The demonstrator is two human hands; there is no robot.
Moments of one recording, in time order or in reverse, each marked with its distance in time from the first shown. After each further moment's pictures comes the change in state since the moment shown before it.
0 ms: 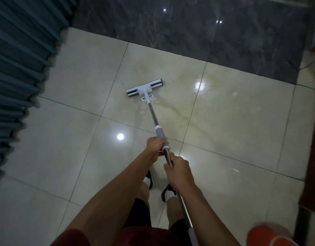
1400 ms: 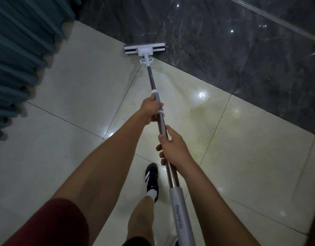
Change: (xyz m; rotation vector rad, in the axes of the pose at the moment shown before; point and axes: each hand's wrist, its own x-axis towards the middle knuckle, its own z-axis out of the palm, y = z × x) left_hand 0.228 0.397 -0.116 0.010 -0.070 0.237; right_hand 0.286 -0.324 -0.001 0.423 -0.149 0.109
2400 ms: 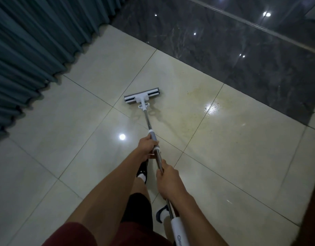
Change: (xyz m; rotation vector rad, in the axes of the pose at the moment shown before) left_hand -0.344 -0.381 0.094 -0.153 0.122 -0.104; right_hand -0.318 0.359 -0.085 -0.559 -0.109 -0.175
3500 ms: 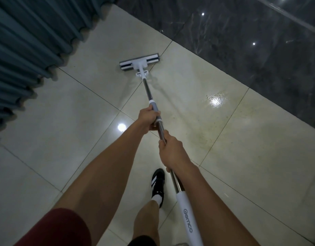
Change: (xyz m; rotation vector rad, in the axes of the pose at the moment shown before) left_hand 0.191 0.219 -0.115 -0.027 0.013 0.062; right_hand 0.236 -0.207 0.015 -0.116 0.044 0.008
